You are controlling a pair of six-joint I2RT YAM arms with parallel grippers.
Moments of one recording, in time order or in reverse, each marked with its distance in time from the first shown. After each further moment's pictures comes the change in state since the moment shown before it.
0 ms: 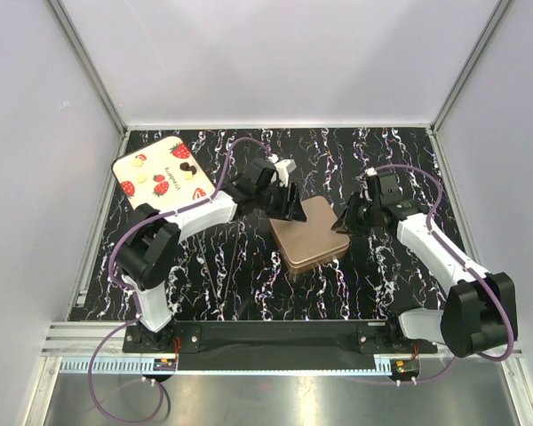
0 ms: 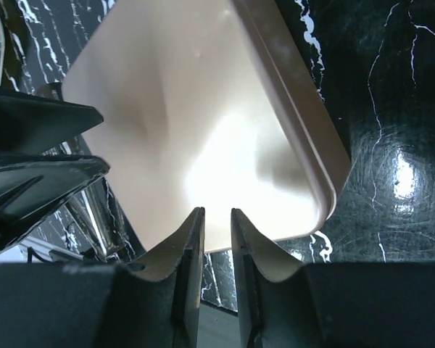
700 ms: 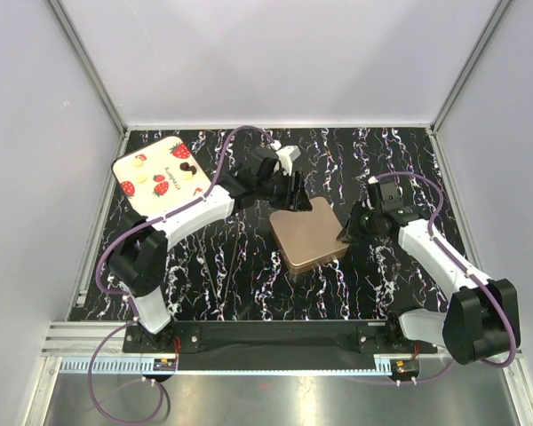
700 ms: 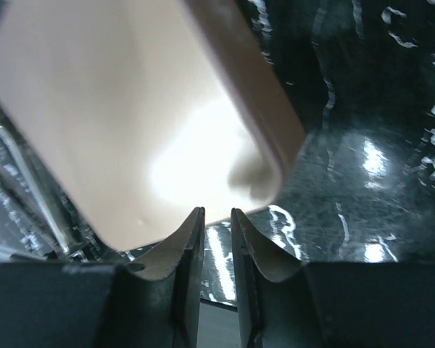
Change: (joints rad) left arm -0.029 -0.064 0.111 -0.081 -0.046 -0.001; right arm 0.001 -0.038 -0.066 -0.068 0.066 -0.033
